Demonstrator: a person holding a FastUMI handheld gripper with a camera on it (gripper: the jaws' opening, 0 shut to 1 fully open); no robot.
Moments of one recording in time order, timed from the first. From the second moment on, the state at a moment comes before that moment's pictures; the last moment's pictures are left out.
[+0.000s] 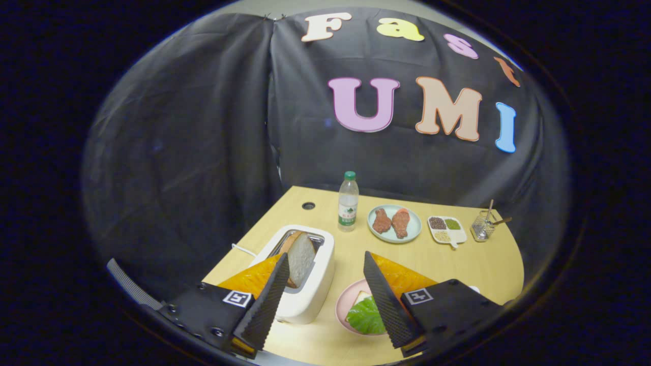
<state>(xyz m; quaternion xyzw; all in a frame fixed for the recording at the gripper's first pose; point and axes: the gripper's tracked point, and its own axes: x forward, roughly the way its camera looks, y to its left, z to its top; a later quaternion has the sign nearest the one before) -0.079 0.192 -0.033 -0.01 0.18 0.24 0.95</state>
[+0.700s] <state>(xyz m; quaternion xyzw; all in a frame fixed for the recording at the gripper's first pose) -0.054 0.288 -0.101 0.00 0.43 0.19 0.89</state>
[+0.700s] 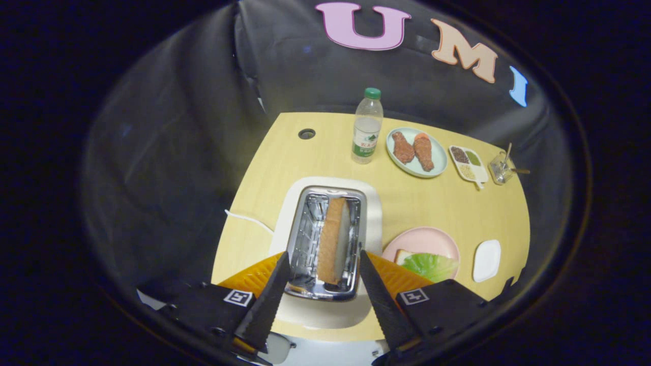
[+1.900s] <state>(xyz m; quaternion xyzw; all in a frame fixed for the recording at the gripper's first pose) -0.051 0.241 -0.039 0.10 0.44 0.22 0.86</state>
